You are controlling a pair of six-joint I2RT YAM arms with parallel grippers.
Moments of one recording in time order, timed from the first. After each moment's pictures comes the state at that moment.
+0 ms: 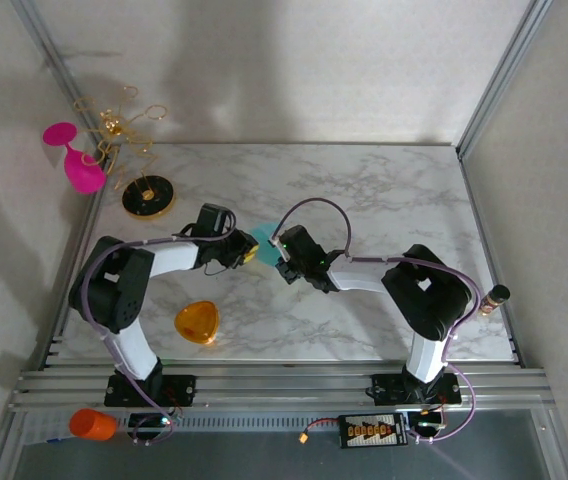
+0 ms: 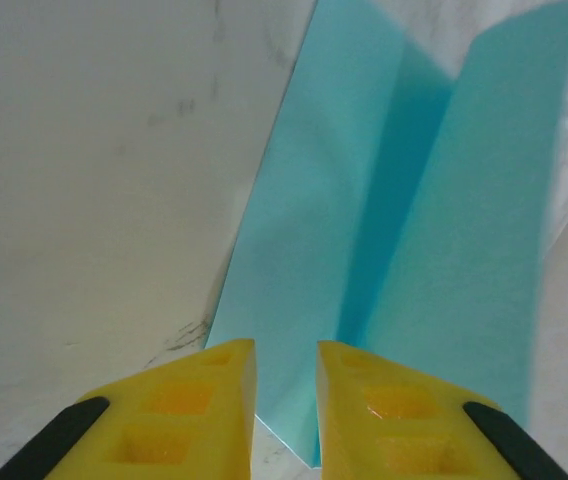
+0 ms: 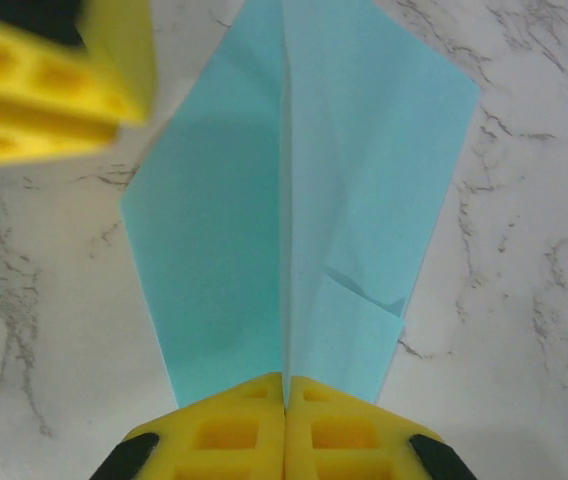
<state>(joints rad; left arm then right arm) -0.36 1.79 0.87 0.03 0.43 -1.25 0.84 1.80 0.95 0.03 0.13 -0.02</state>
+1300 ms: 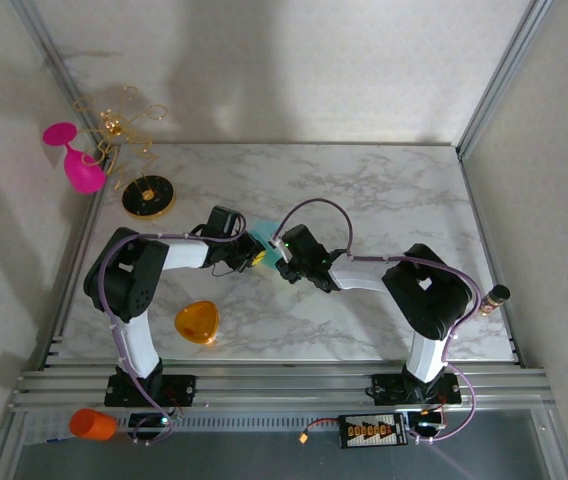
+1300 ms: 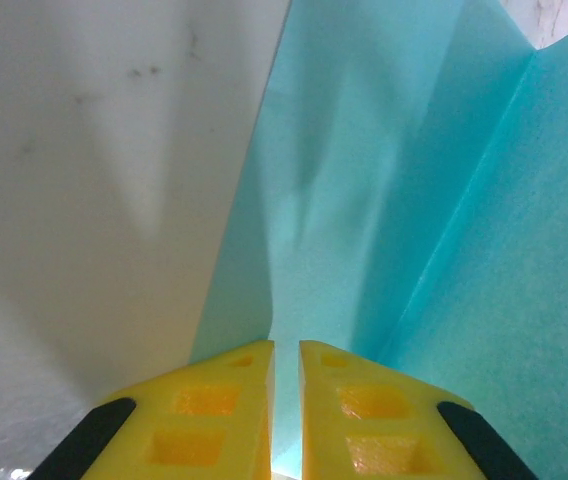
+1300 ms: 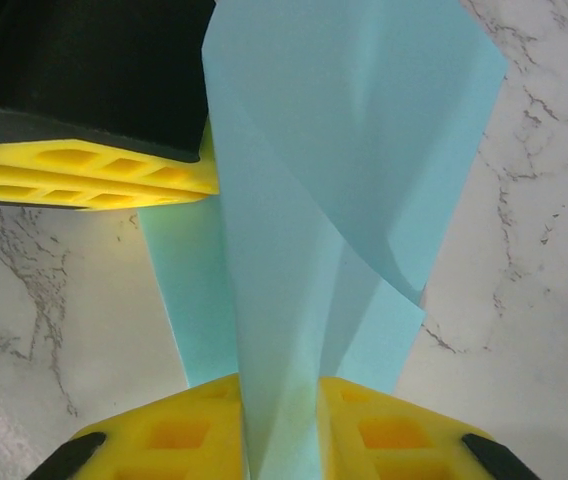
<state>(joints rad) -0.39 1.87 0.91 0.05 0.45 -1.24 0.82 1.80 0.94 0.02 0.06 -0.02</state>
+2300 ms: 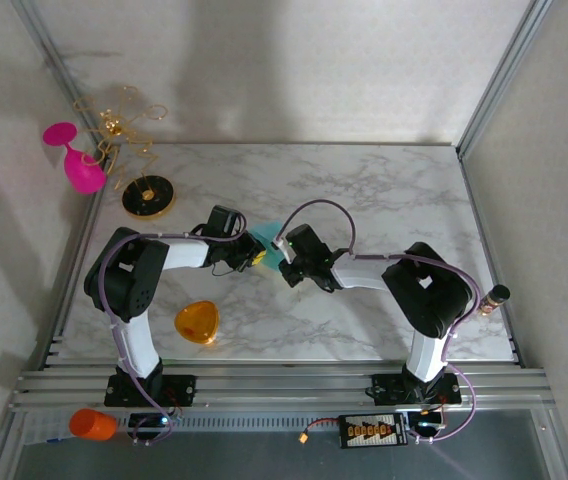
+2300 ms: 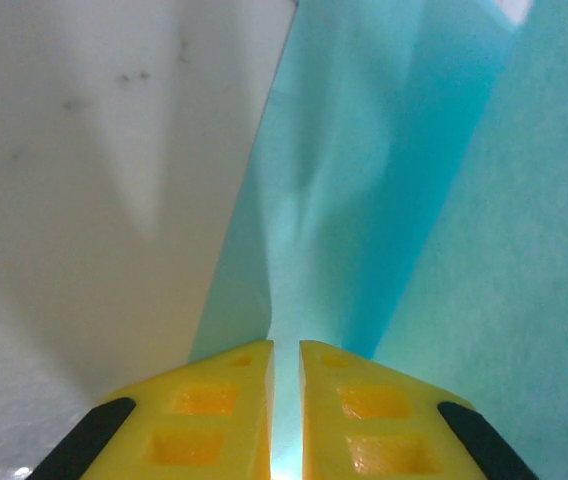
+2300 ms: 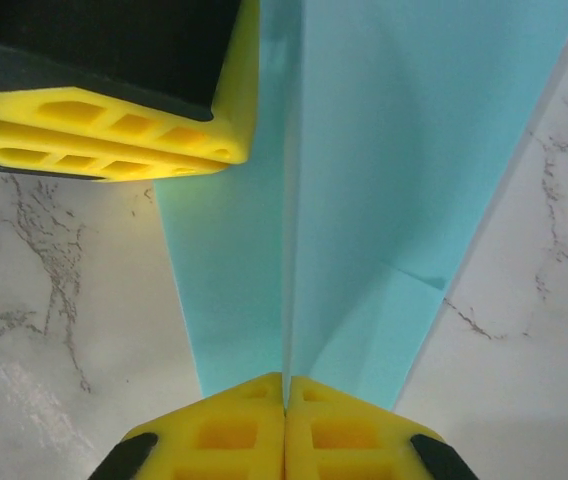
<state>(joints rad) -0.39 1.87 0.92 0.04 0.45 -1.23 0.79 1.81 0.93 0.02 -0.03 -0.01</state>
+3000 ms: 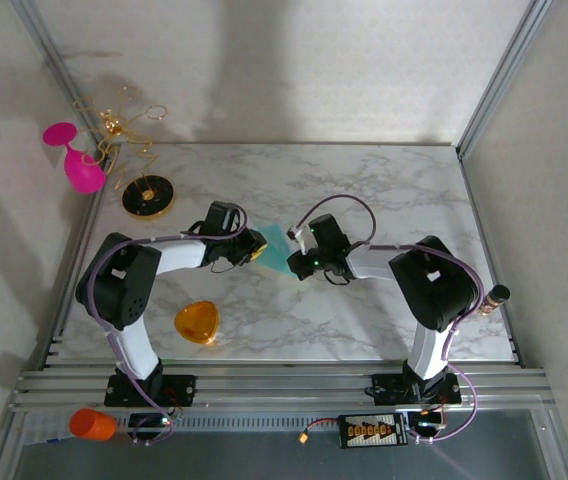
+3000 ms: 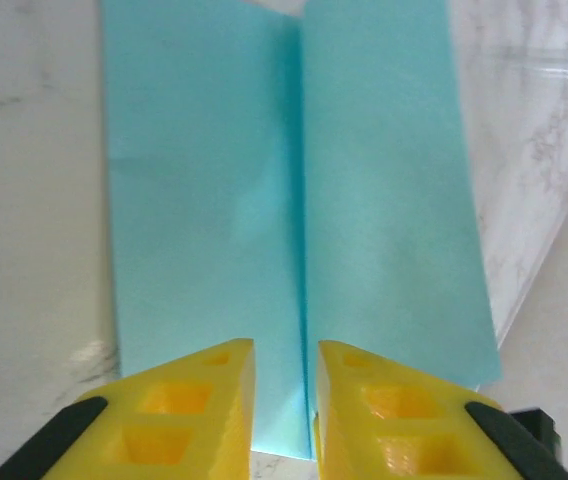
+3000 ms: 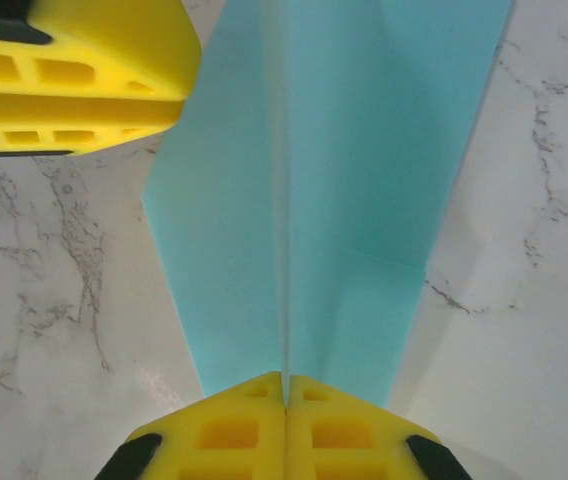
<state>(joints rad) -0.40 1.80 0.92 0.05 0.42 -1.15 0.62 1.82 0.89 0.08 -0.37 0.07</state>
